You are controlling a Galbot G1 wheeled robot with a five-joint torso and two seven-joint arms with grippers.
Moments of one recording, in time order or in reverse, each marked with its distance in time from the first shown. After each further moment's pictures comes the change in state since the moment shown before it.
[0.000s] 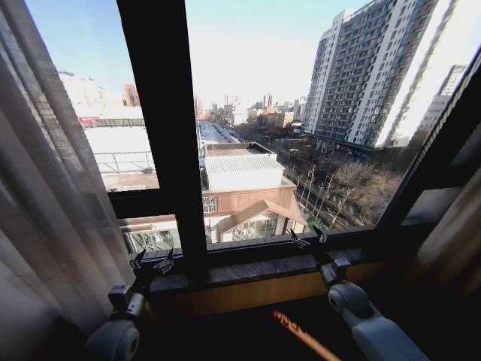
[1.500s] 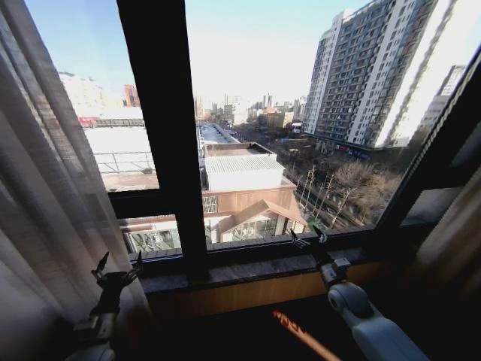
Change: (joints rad) left arm 0.117 0.050 -0.138 0.169 0.082 -0.532 -0.050; right arm 0.000 0.000 0.000 0.000 0.000 0.000 0.000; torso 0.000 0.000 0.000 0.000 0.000
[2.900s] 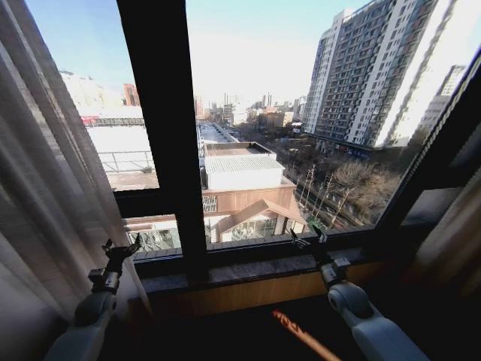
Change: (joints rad) left arm -0.480 0.205 0.129 0.551 -0.216 0.010 0.139; right arm 0.000 0.000 0.000 0.000 0.000 0.000 0.000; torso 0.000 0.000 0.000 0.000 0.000
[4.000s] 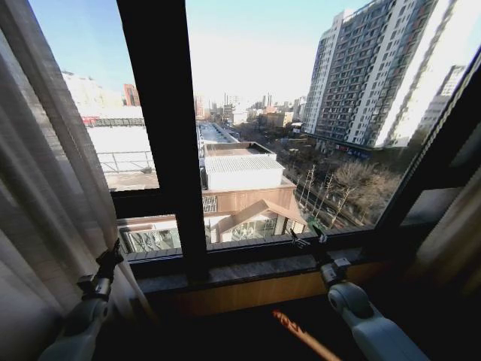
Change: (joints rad) left arm 0.081 0.017 -0.065 -0.039 -0.056 0.021 -0.037; right arm 0.000 0.000 0.000 0.000 0.000 0.000 0.000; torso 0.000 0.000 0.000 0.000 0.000
